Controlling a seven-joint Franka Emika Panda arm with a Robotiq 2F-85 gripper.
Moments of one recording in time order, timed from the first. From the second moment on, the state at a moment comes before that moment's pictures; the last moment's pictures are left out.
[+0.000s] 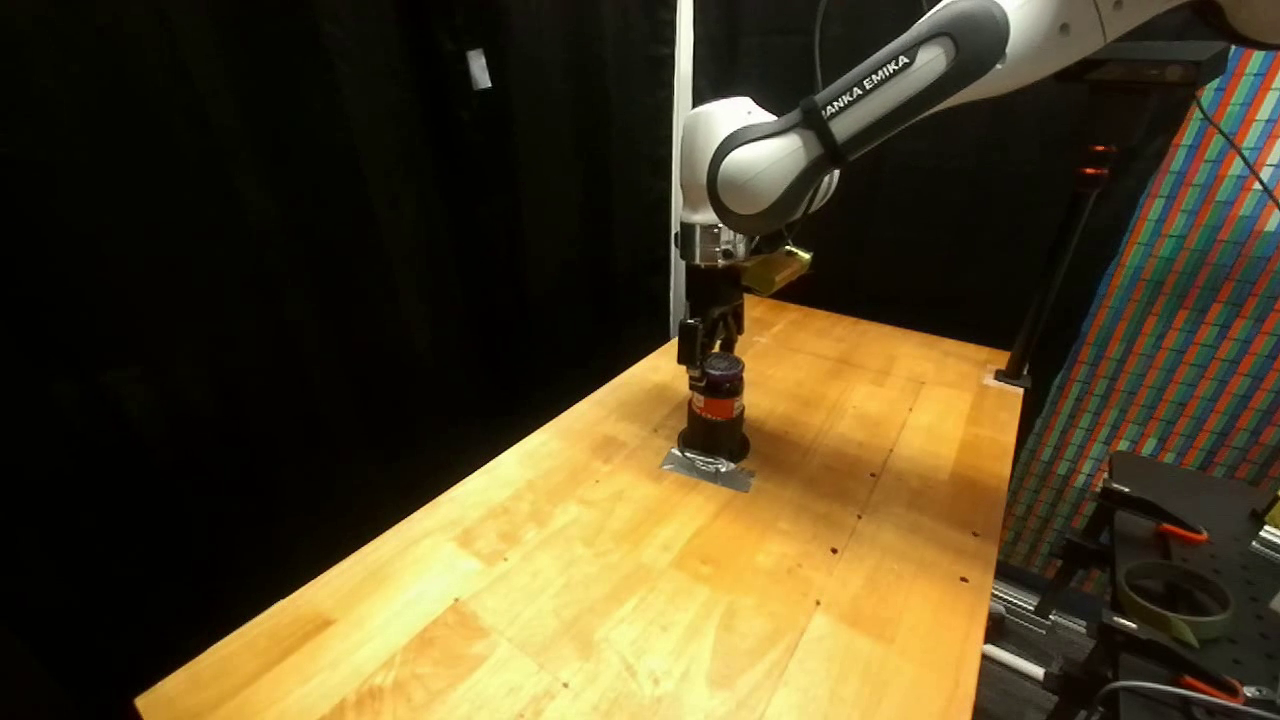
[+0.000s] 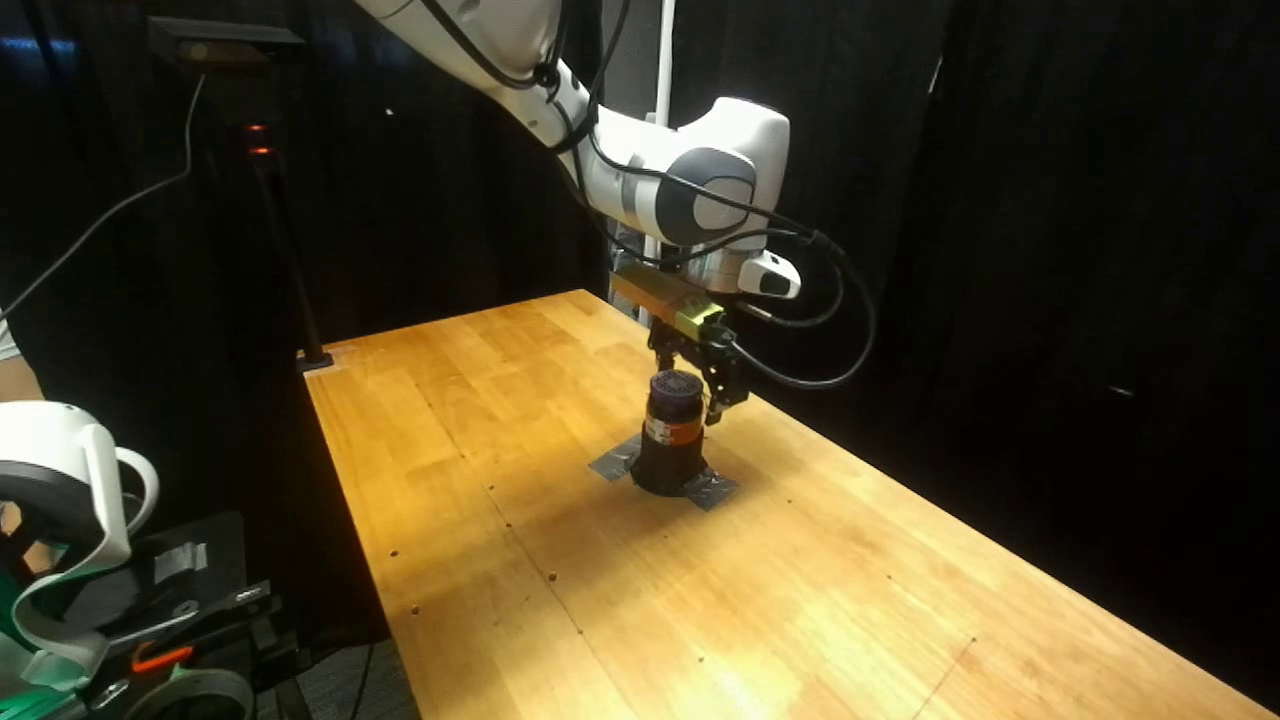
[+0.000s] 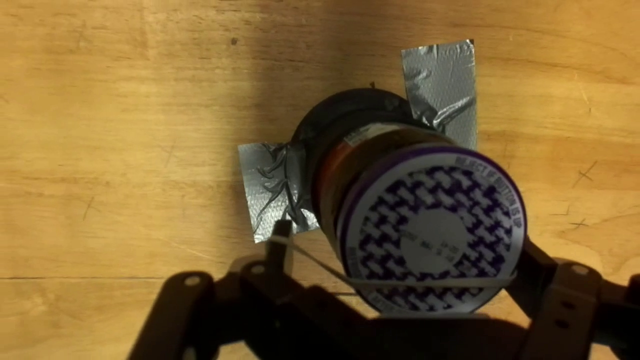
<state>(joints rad) 0.07 0.69 0.07 -1.52 0.01 2.15 0.00</state>
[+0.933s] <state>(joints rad) 0.03 0.59 0.08 -1.66 0.12 2.16 -0.05</state>
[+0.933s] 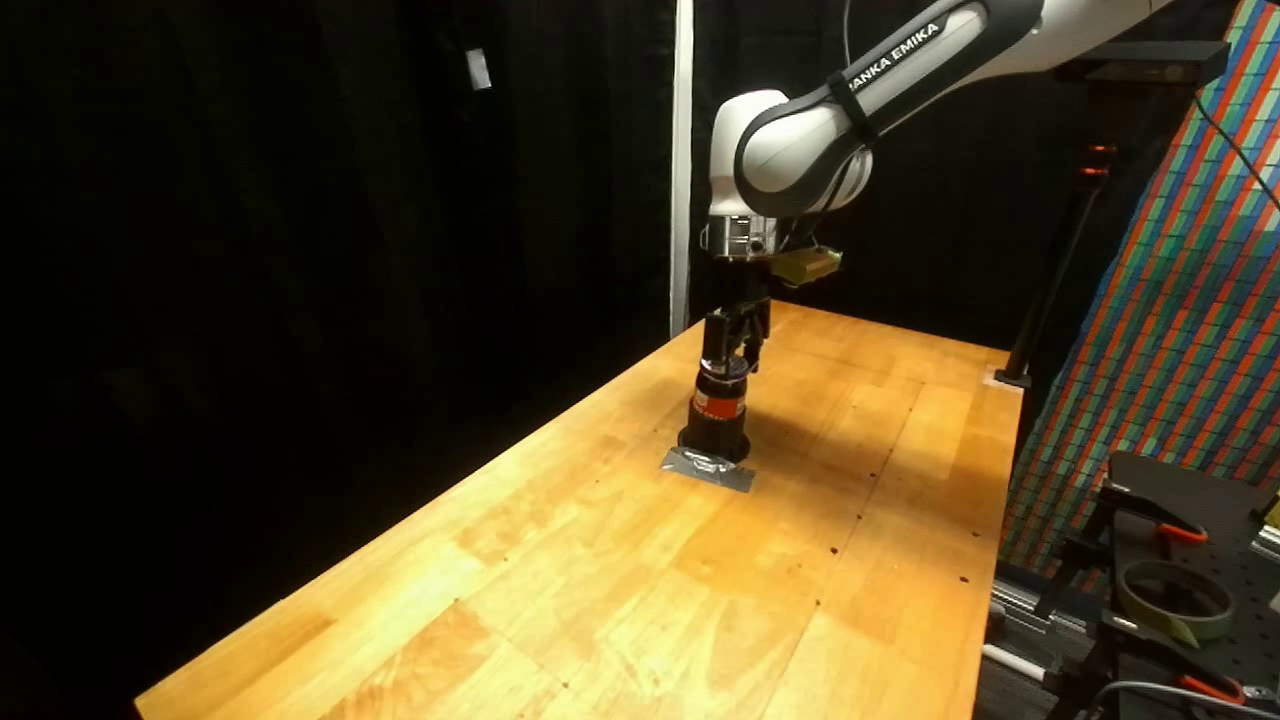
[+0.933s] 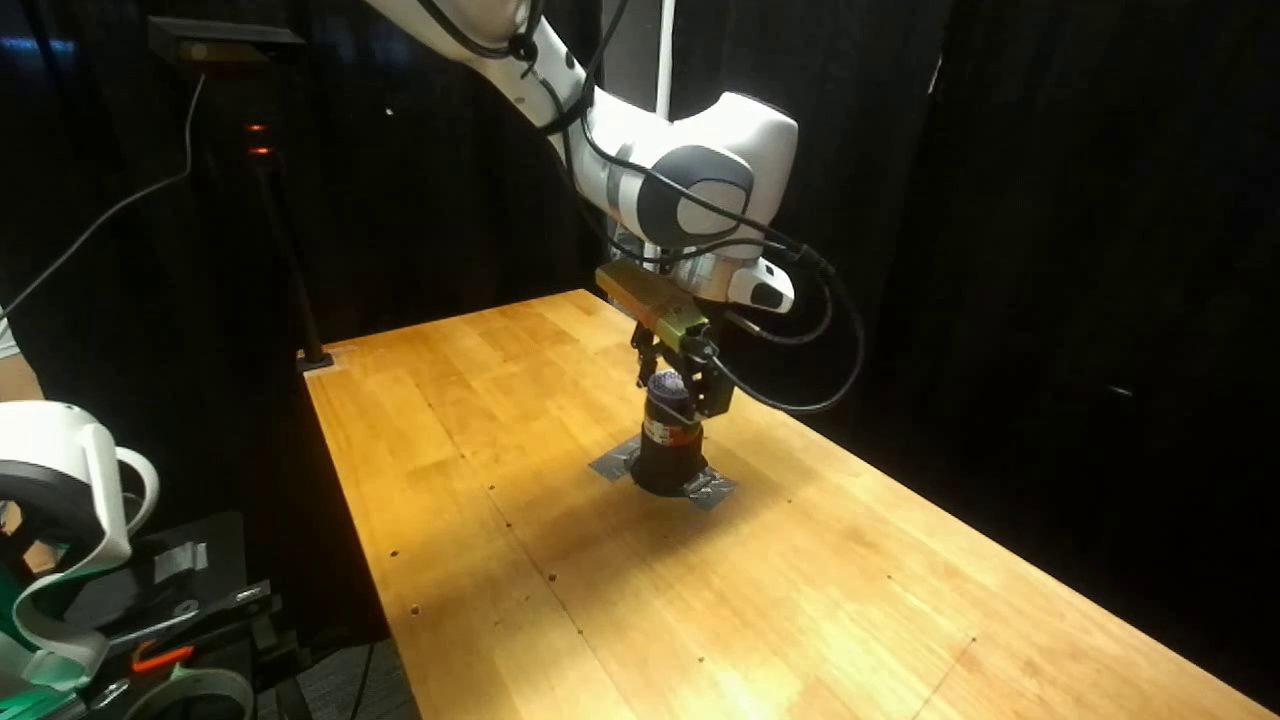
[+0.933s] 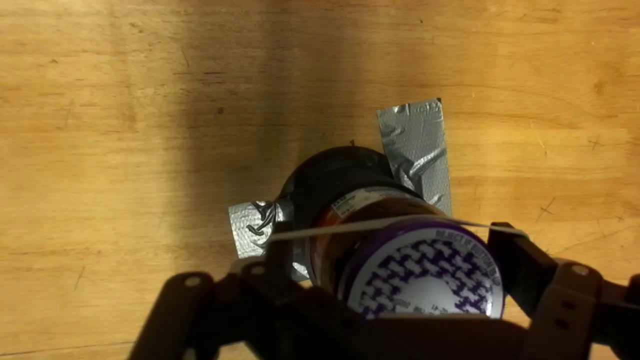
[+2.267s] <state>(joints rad) 0.03 0.44 0.09 -2.07 0.17 2.66 -0.08</state>
